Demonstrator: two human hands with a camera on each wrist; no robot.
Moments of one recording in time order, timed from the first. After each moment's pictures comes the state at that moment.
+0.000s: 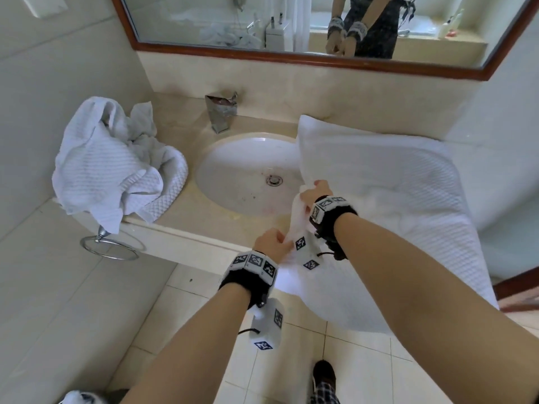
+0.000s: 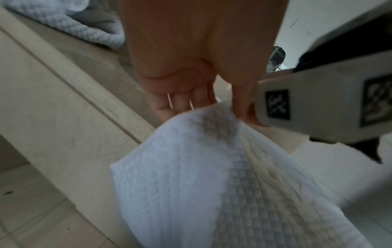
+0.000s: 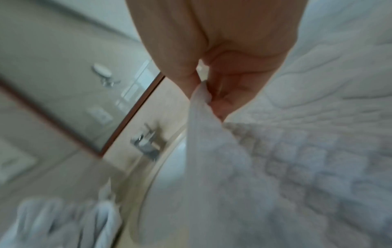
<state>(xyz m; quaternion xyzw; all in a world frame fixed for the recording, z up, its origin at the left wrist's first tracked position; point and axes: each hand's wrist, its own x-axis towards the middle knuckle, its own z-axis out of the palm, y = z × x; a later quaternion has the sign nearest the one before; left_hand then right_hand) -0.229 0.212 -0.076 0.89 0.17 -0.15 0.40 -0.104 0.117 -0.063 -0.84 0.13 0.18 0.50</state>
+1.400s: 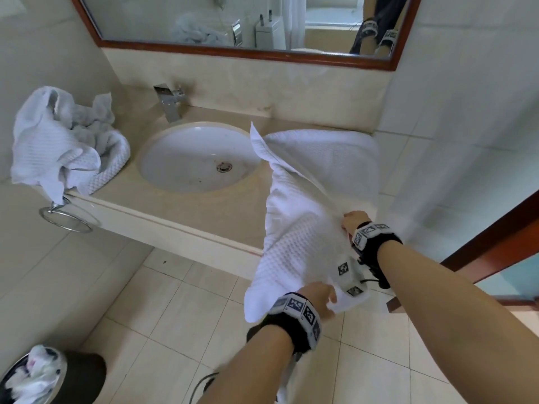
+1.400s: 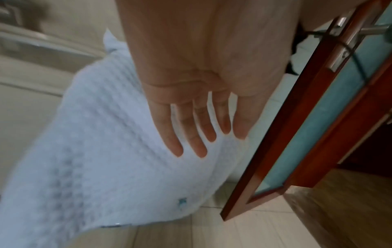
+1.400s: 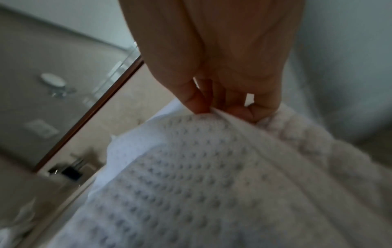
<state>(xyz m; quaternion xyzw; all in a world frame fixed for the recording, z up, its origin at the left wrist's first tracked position) -0.298 -0.127 -0.099 0.91 -0.02 -0.32 0.28 -0.129 -0.220 -0.091 -0.91 0.12 0.23 0.33</state>
